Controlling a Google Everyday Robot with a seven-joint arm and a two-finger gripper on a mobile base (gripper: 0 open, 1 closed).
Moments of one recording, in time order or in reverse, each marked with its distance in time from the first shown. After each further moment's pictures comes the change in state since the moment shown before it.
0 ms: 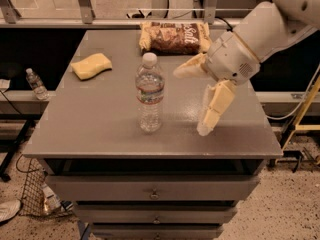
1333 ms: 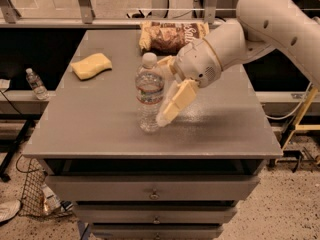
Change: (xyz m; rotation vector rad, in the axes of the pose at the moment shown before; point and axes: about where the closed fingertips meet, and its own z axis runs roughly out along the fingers) arm -0.054 -0.029 0.050 -0.082 -0.308 -0.029
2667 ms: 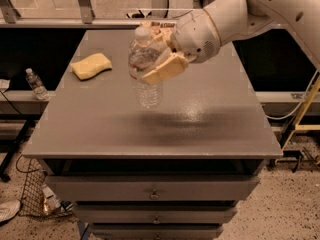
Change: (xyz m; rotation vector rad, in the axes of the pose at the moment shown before) arm -0.048 -0.024 -0.022 0.062 -0.025 -0.124
